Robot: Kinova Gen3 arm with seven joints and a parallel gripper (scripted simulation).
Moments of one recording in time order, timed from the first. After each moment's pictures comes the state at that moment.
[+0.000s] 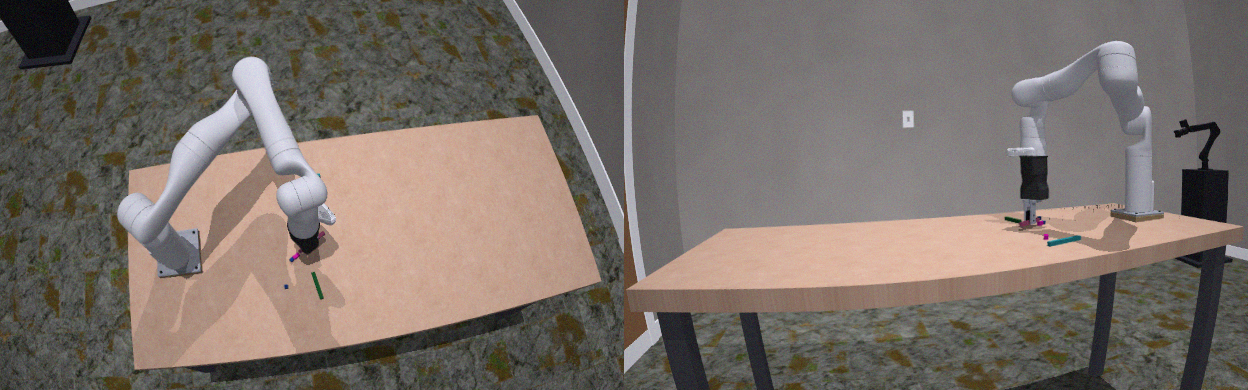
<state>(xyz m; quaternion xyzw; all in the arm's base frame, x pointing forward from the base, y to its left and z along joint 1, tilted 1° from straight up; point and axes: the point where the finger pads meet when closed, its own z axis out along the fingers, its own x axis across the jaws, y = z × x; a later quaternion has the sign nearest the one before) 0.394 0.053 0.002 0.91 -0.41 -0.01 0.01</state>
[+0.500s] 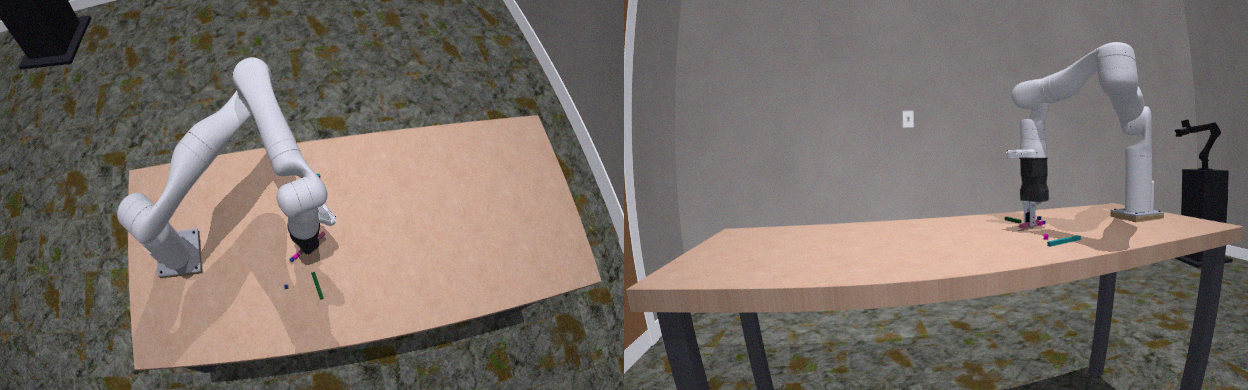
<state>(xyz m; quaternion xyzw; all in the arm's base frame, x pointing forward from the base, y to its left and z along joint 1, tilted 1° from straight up) 0.395 0.054 -0.003 0.91 -0.41 -0.01 0.00</state>
